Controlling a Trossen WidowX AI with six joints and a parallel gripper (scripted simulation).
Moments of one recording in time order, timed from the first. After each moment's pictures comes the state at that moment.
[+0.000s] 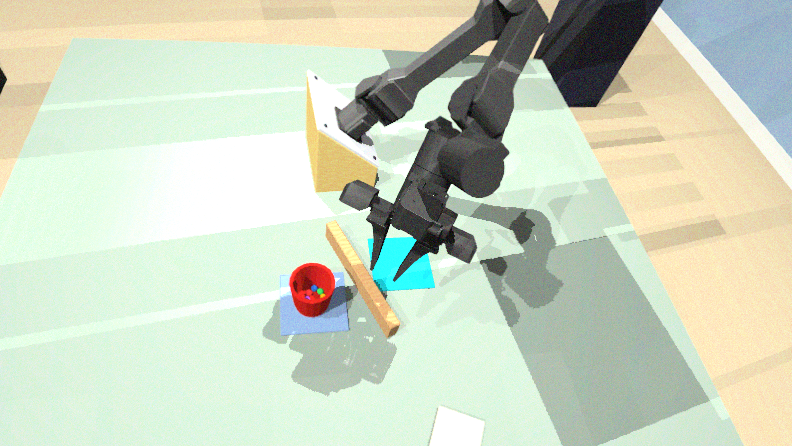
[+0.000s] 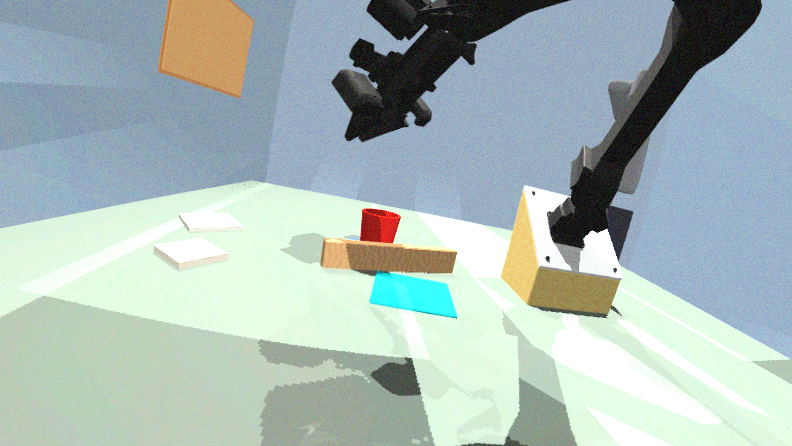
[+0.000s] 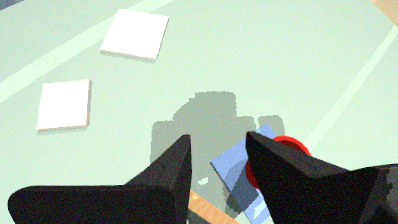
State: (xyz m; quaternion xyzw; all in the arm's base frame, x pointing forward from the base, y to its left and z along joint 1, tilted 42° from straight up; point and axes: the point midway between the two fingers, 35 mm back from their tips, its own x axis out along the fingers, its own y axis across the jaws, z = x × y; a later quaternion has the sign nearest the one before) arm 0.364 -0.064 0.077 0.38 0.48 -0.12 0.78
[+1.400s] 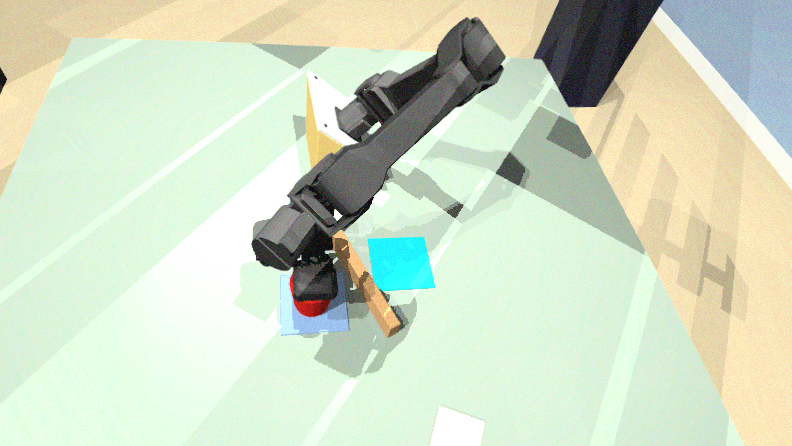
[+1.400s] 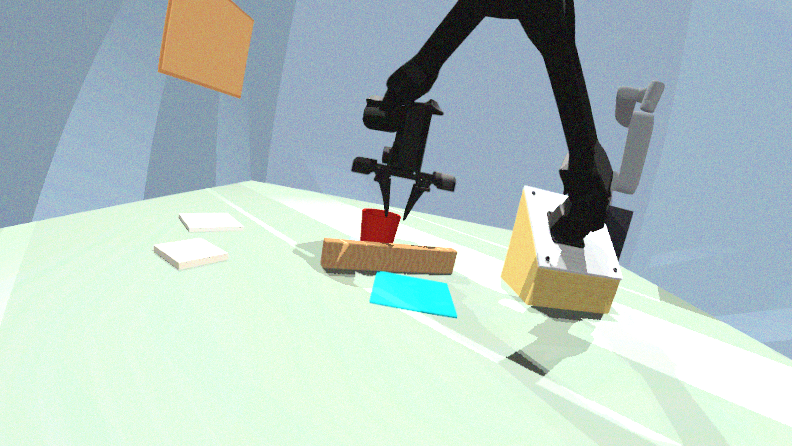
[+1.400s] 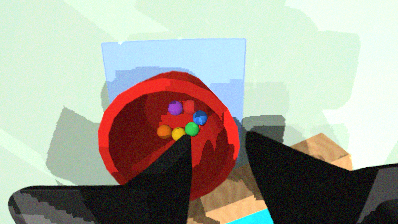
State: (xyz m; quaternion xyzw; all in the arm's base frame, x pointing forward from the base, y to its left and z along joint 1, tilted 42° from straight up) arm 0.290 -0.062 -0.079 0.65 0.63 -0.31 0.29
